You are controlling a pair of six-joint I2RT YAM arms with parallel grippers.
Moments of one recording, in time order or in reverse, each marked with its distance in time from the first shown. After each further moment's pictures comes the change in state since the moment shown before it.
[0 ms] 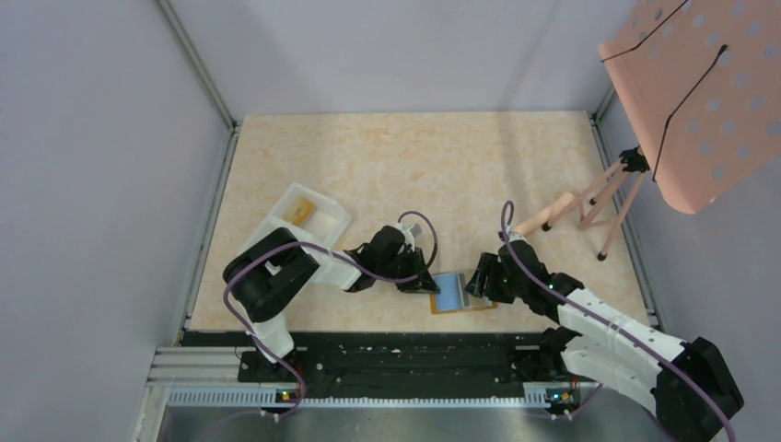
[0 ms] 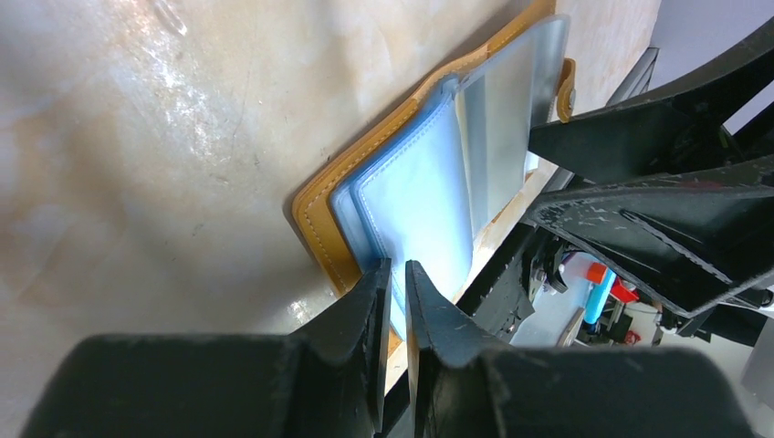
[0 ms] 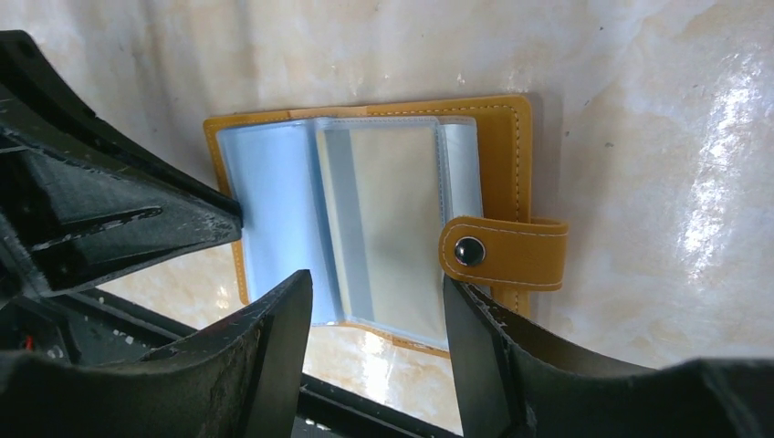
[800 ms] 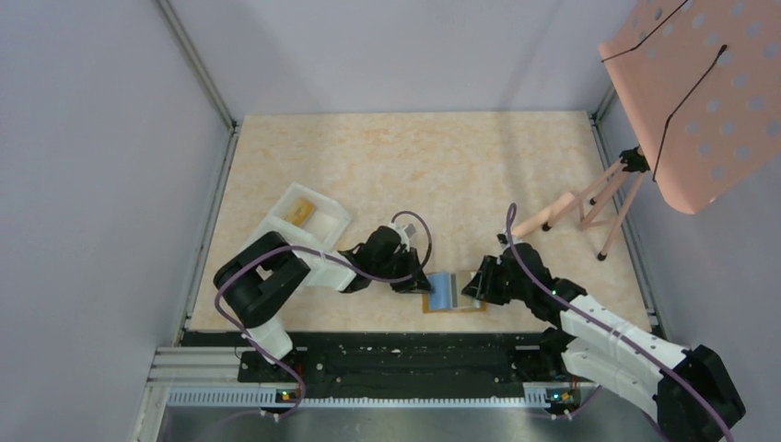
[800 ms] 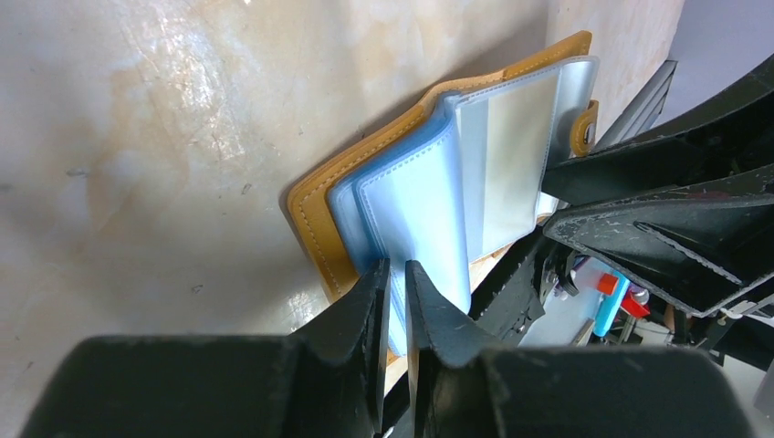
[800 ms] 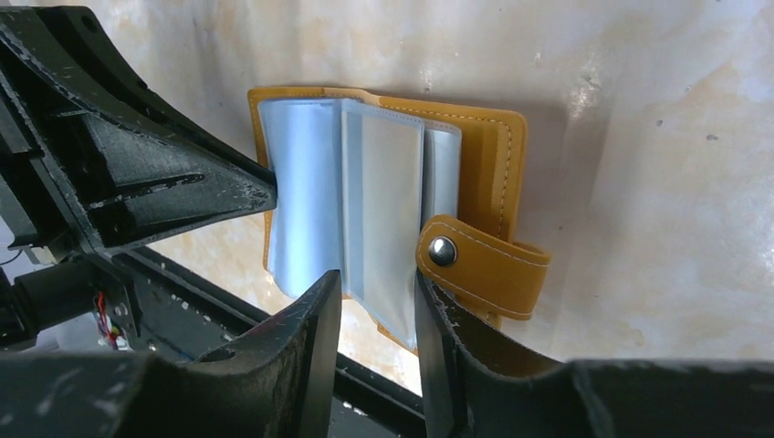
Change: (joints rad) left arm 0.008 -0.053 -0.021 -0.058 -0.033 0.008; right arm -0.013 -0.069 -0.063 0.093 -0.134 0.043
